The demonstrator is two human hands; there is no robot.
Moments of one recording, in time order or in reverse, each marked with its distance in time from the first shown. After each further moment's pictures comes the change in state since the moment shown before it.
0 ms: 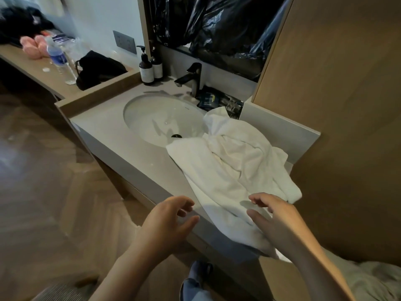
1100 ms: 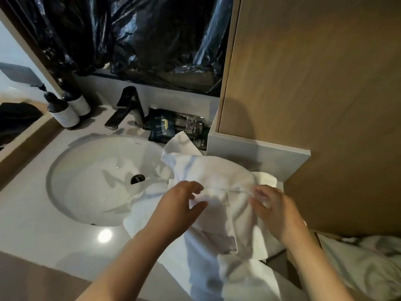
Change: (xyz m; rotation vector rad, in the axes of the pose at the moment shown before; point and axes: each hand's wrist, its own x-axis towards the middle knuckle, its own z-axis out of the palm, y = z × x) left_hand 0.278 0.038 0.005 0.126 -0.189 0.324; right_hand 0.181 0.041 -0.021 0.123 0.249 0.332
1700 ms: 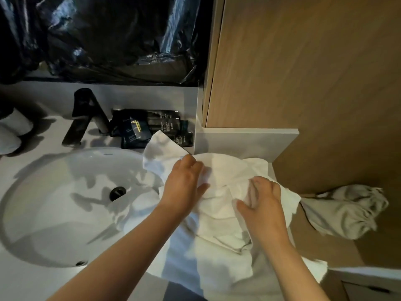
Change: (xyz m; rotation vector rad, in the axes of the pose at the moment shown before) left_hand 0.086 -0.029 0.014 0.233 -0.092 0.343; right_hand -0.018 -0.032 0.063 0.109 0.333 0.278
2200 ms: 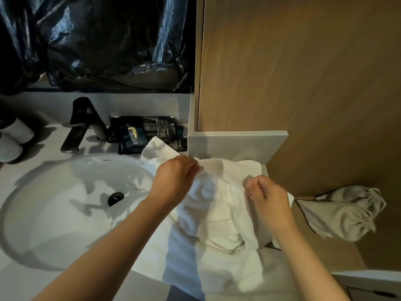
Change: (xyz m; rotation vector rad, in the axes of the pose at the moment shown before) left_hand 0.009 0.012 -0.026 -0.092 0.113 0.000; right_hand 0.027 0.015 -0.027 0.081 0.020 -0.129
